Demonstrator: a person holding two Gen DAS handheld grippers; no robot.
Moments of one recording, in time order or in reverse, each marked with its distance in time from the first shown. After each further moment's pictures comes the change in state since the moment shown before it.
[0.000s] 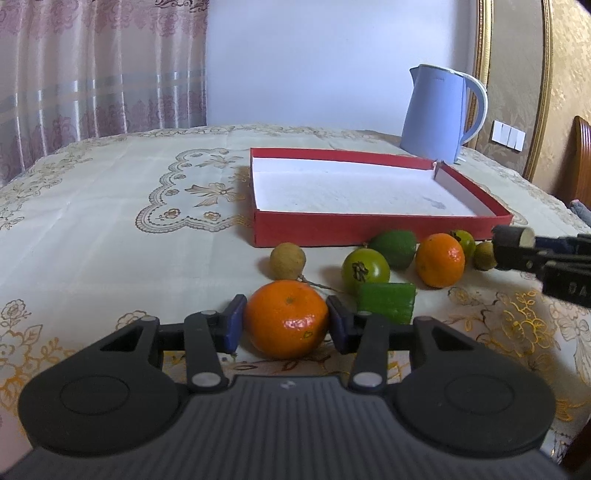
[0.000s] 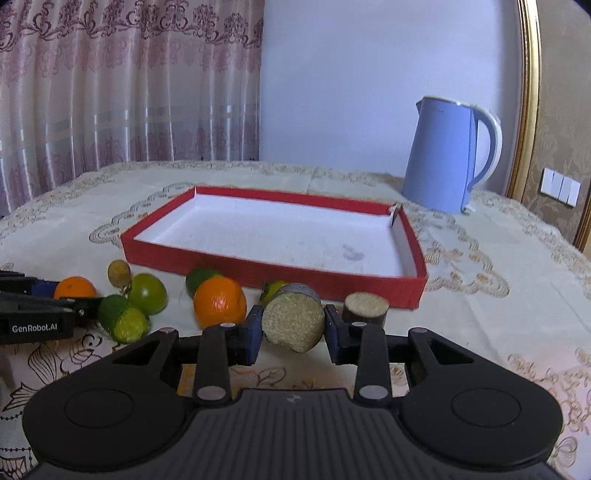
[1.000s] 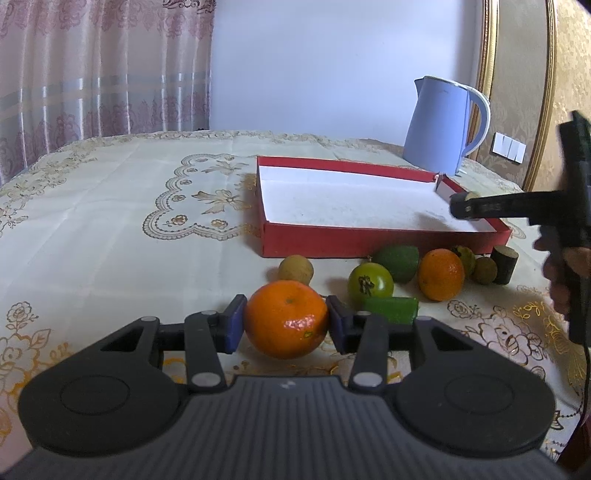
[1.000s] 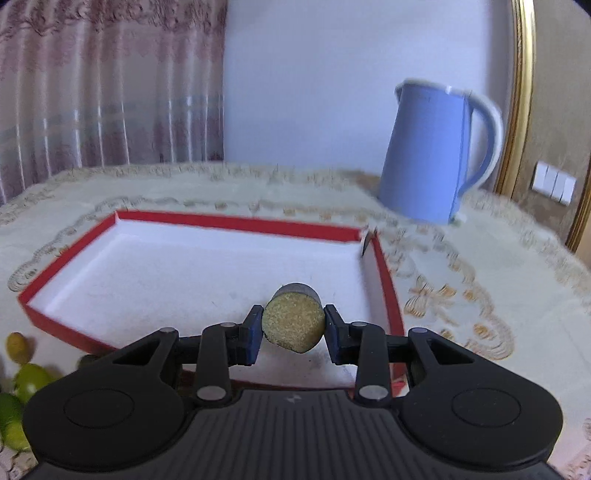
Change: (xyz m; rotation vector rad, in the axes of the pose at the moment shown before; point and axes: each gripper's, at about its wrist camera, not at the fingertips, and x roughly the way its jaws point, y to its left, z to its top) left arm -0.007 0.007 0.007 -0.029 -0.013 -0.011; right arm 0.102 -0.045 0.053 0.047 0.066 -0.074
